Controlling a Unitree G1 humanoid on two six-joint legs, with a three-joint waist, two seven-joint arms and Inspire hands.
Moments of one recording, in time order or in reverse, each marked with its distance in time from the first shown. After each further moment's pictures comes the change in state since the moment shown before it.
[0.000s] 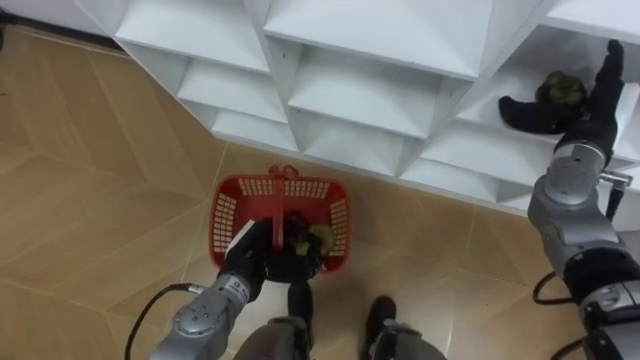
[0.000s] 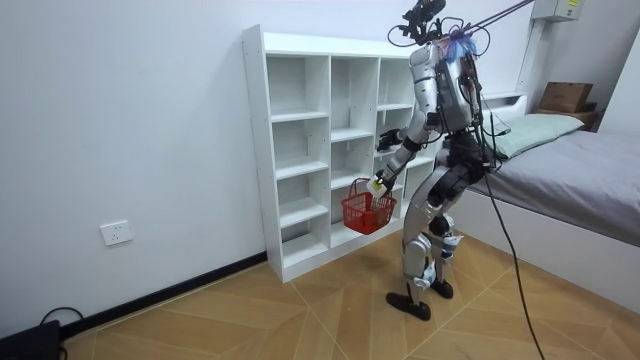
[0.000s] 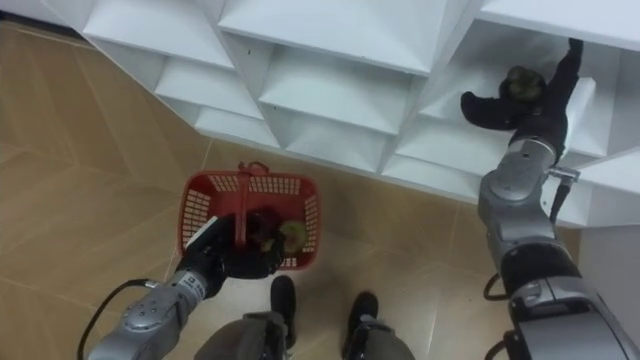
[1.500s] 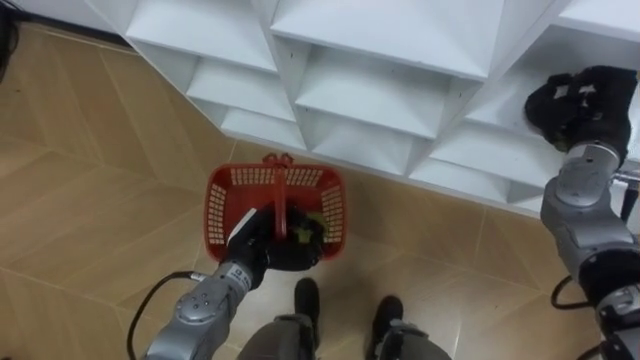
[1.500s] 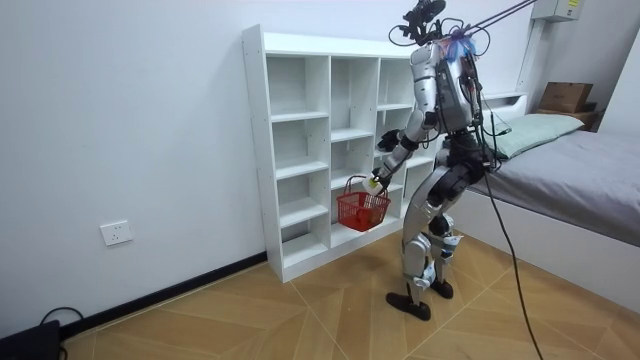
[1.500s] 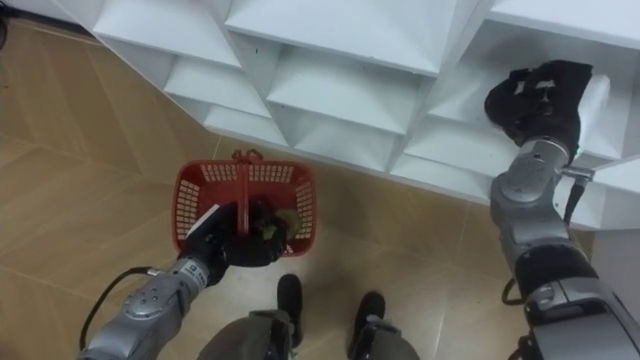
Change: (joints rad) left arm -0.045 0.011 -0.019 -0.002 -0.041 0.000 0.003; right arm 0.008 -0.056 0.080 0.004 0.032 -0.008 -0.015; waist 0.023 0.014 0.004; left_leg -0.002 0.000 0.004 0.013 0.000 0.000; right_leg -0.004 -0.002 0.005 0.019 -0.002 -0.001
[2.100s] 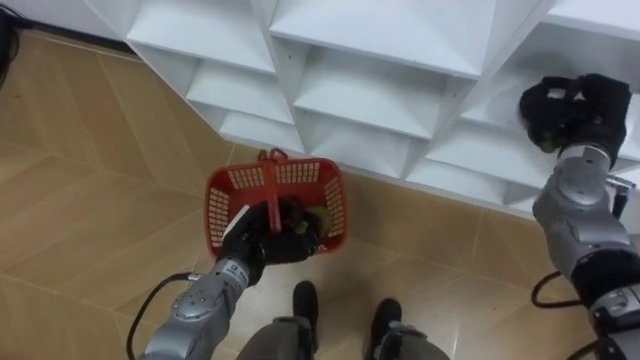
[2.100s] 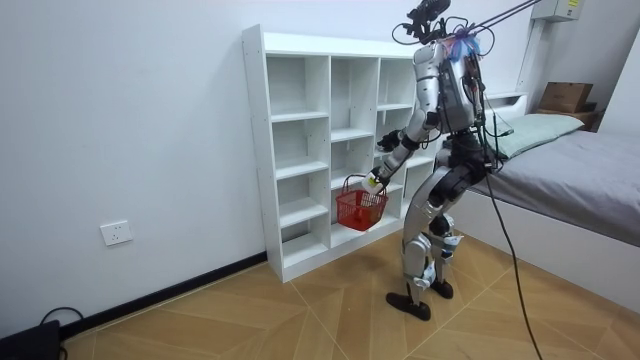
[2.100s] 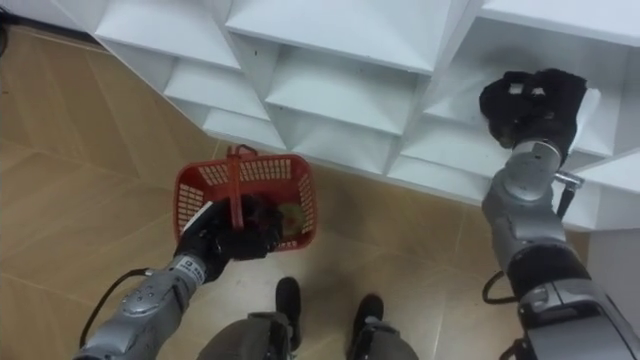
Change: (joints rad) left arm -0.002 0.007 0.003 0.000 -0.111 0.000 0.016; right arm 0.028 0.023 -0.006 -0.095 0.340 -0.010 0.120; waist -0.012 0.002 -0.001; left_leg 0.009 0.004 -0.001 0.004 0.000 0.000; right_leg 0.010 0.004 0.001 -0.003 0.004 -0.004
